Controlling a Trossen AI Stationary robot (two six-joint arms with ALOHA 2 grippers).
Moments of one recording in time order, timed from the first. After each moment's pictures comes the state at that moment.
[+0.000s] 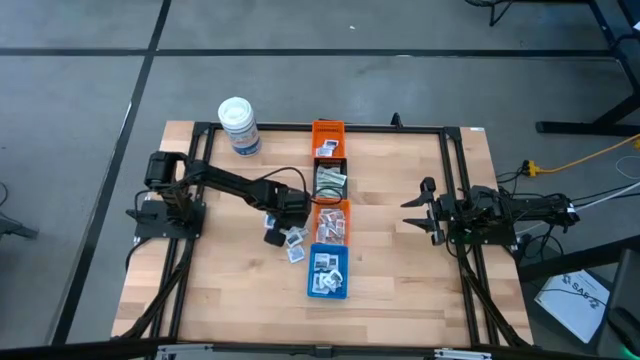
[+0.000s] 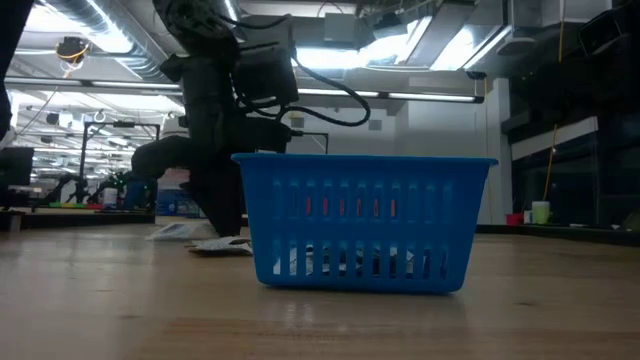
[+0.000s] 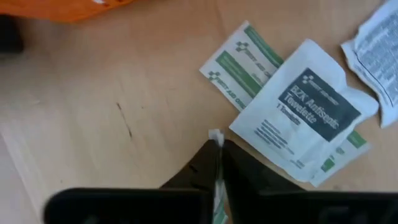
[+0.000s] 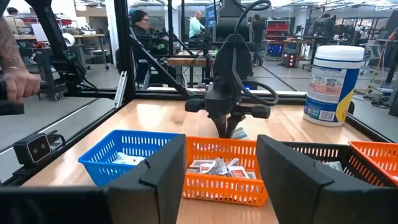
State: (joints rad) left arm 0.03 1.79 0.98 -0.51 0.01 0.33; right arm 0.07 0.01 0.01 0.02 -0.01 -0.03
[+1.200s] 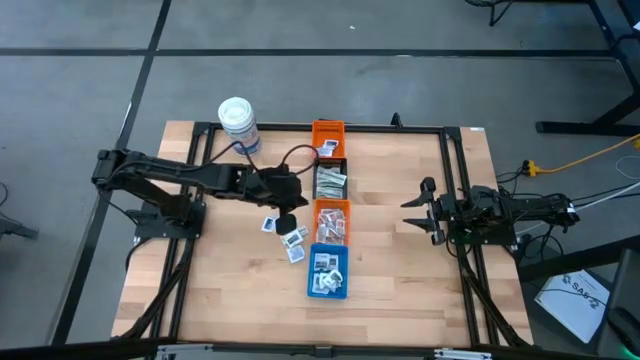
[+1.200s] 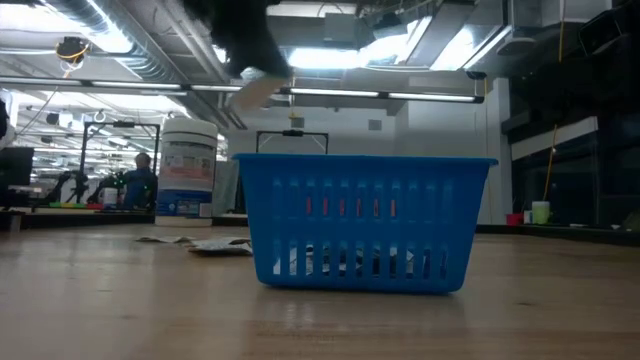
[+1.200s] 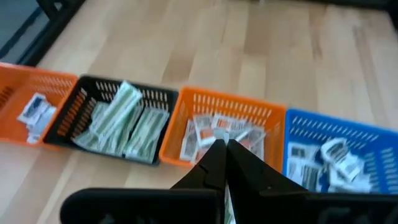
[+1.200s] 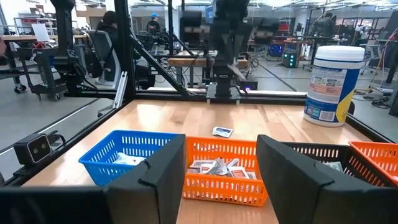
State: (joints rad) left arm -0.03 1.34 1.04 -0.38 -0.14 -0.18; right arm 0.07 0.01 0.01 0.02 -0.01 -0.03
